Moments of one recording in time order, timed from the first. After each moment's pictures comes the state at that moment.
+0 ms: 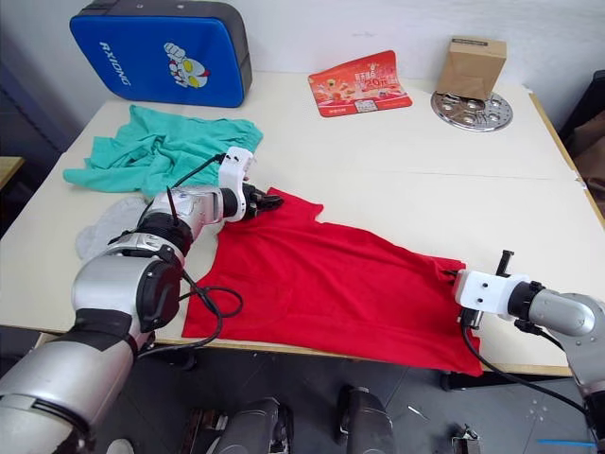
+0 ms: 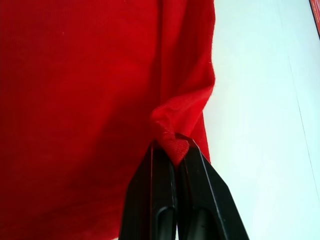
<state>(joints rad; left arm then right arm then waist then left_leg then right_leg) -1.32 0.27 0.16 1.35 0.05 0.37 -0.52 -0.09 -0.97 -0.09 0.20 -0.05 -0.43 0.80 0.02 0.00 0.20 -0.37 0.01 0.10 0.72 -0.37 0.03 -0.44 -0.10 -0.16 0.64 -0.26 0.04</state>
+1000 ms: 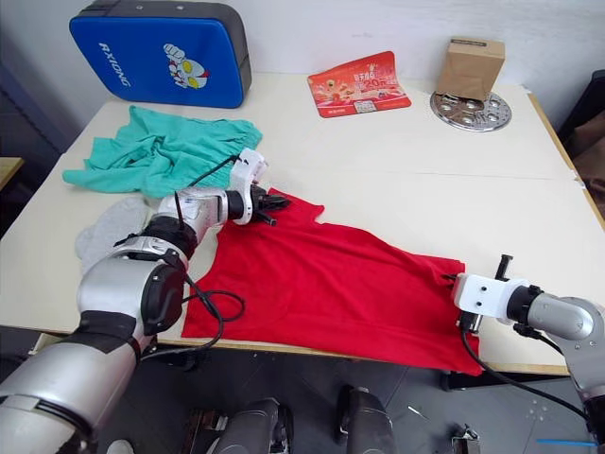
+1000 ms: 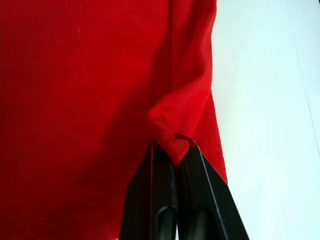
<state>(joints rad) -1.31 0.29 0.11 1.33 0.06 0.20 -0.82 -0.07 -0.97 -0.09 0.18 -0.05 -0.41 0.80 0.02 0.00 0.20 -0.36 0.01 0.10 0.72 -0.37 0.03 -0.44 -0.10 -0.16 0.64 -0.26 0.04</state>
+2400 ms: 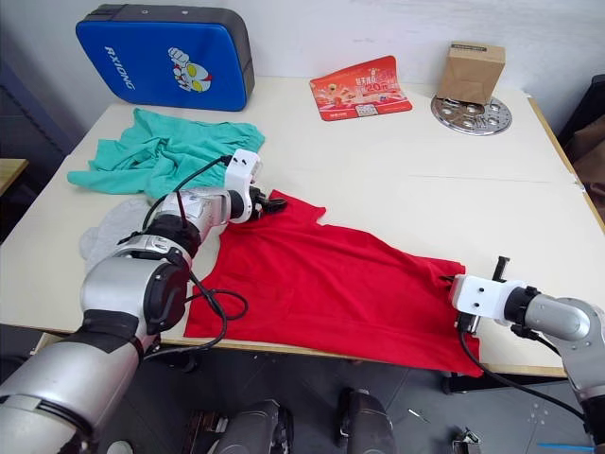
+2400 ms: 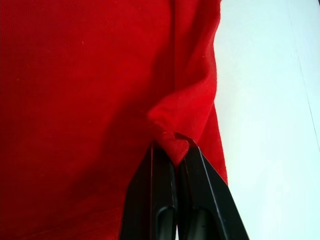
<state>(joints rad) -1.32 0.23 0.14 1.34 0.09 0.38 -0.46 -0.07 -0.96 -0.08 0.18 -0.05 -0.40 0.81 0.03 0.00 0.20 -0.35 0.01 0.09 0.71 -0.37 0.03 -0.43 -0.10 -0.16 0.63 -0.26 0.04</state>
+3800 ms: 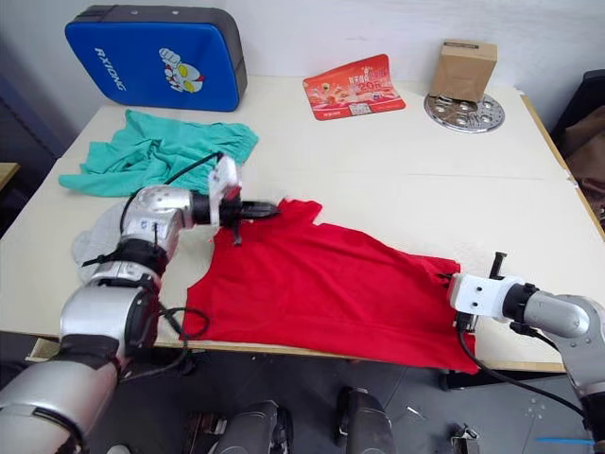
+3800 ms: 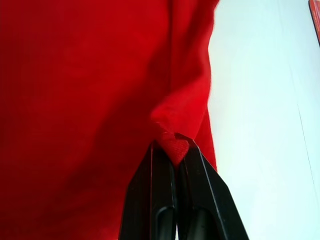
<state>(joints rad) -1.05 0.43 0.02 1.10 0.04 -0.24 -1.30 -0.08 -0.97 -0.08 0.19 -0.07 -0.46 0.82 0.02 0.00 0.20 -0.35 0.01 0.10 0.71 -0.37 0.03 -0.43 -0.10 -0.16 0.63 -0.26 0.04</state>
